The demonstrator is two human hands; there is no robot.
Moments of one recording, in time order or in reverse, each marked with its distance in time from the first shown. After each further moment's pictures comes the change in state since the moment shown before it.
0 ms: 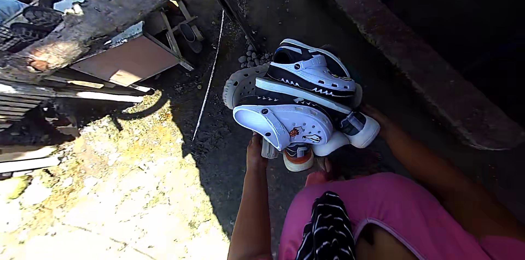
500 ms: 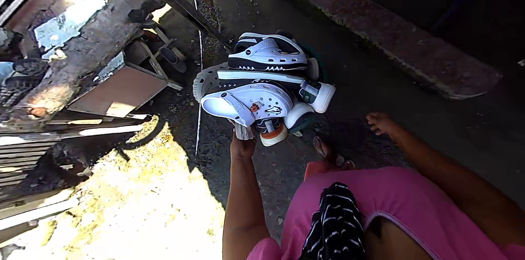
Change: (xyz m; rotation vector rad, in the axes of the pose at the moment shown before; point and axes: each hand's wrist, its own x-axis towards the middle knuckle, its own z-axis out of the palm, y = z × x) left_hand -0.020 -0.019 -0.013 -0.110 -0.151 -0.074; right_hand -0.117 0.141 -0.114 -0.303 0.176 0.333
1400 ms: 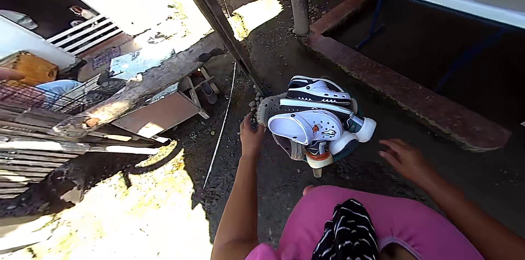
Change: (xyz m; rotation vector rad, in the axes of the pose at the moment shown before) left_hand -0.005 0.196 0.007 1.157 -0.060 0.725; right_hand -0.206 -0.136 0.103 -0.574 0.390 -0.945
